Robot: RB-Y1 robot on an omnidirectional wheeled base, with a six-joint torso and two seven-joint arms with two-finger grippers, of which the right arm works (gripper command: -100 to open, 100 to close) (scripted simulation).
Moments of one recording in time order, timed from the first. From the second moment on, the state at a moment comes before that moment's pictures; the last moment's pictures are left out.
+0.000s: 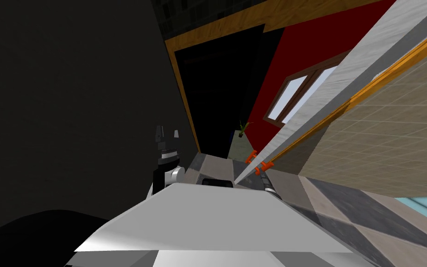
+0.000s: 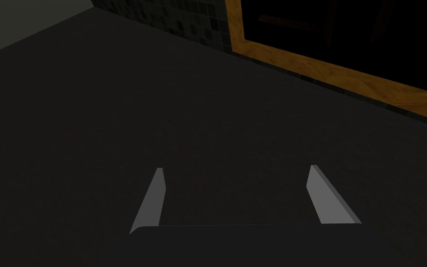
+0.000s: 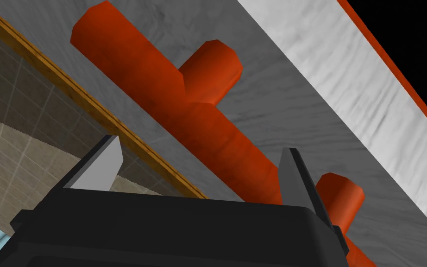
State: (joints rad) arm 0.19 -0.24 -0.34 -0.65 0.07 -0.85 0.37
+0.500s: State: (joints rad) arm 0.19 -0.24 -0.31 -0.64 0.05 -0.85 0.28
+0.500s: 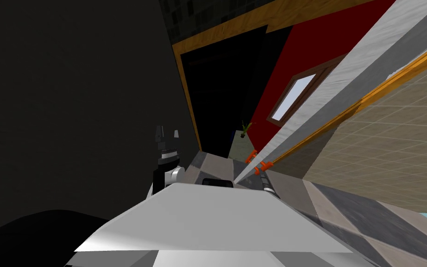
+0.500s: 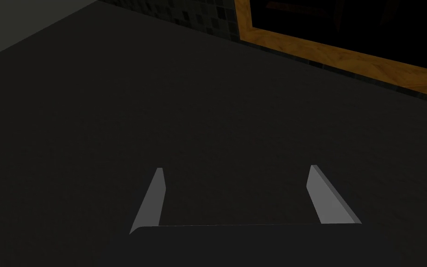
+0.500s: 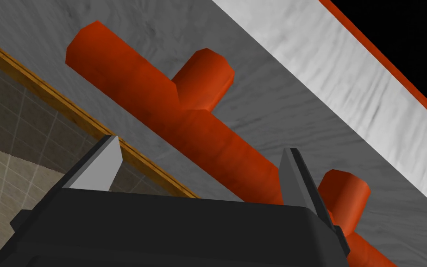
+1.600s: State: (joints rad) arm 0.23 -0.21 -0.28 -0.74 0.05 -0.80 0.23
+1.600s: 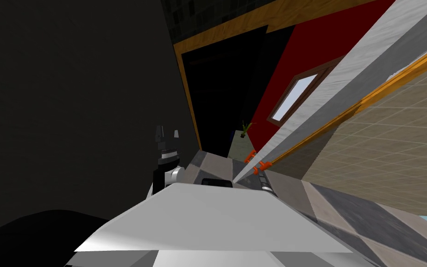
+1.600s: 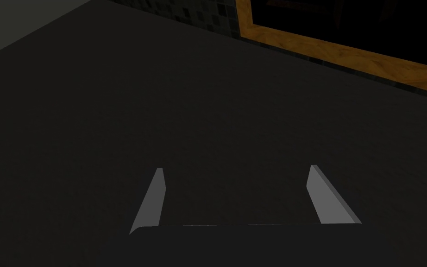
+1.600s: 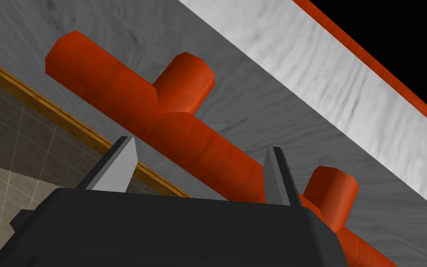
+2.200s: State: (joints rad) arm 0.22 -0.22 -0.25 -0.74 0.04 -0.80 0.16
